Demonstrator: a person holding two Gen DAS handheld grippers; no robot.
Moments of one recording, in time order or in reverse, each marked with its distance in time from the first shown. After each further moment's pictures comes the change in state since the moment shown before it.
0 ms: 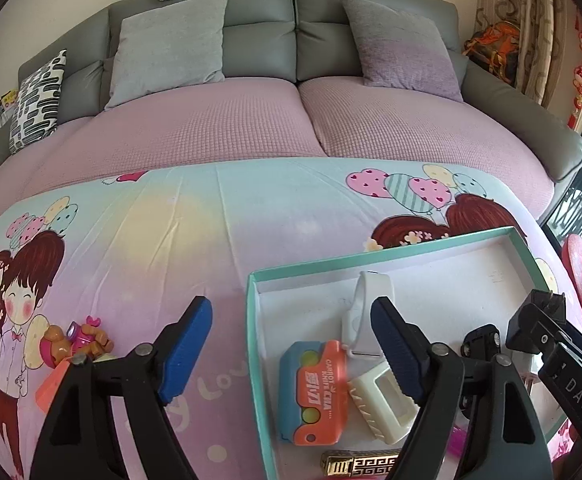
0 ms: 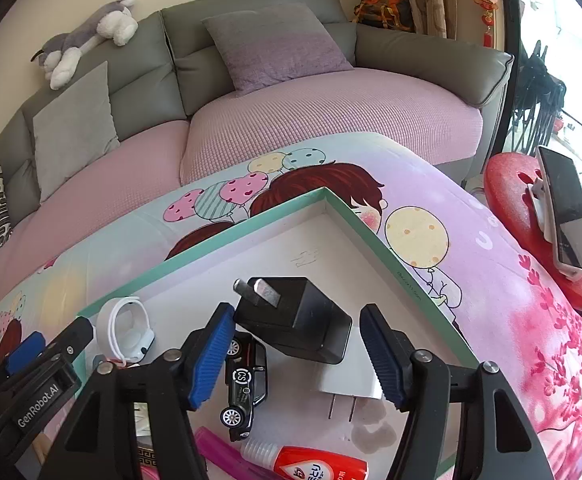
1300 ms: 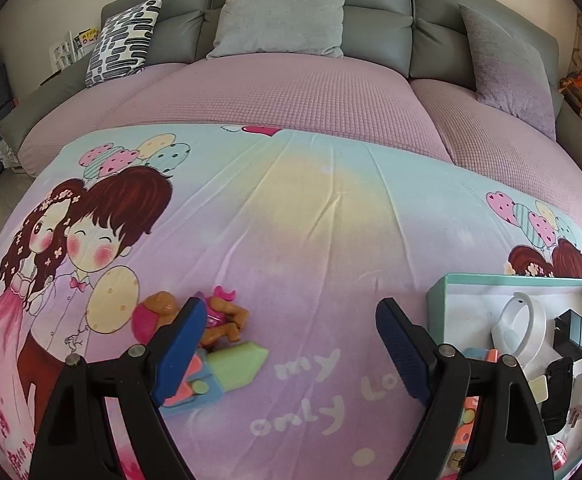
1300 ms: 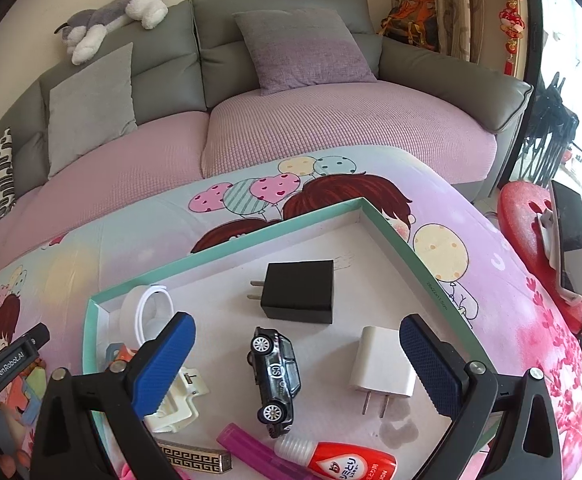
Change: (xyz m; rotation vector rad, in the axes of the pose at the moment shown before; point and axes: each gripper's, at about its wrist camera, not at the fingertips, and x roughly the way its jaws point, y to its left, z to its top) left arm 0.004 0.109 -0.010 -0.228 0.071 0.207; right arm -0.007 0.038 -0.002 -0.109 -0.015 -0.007
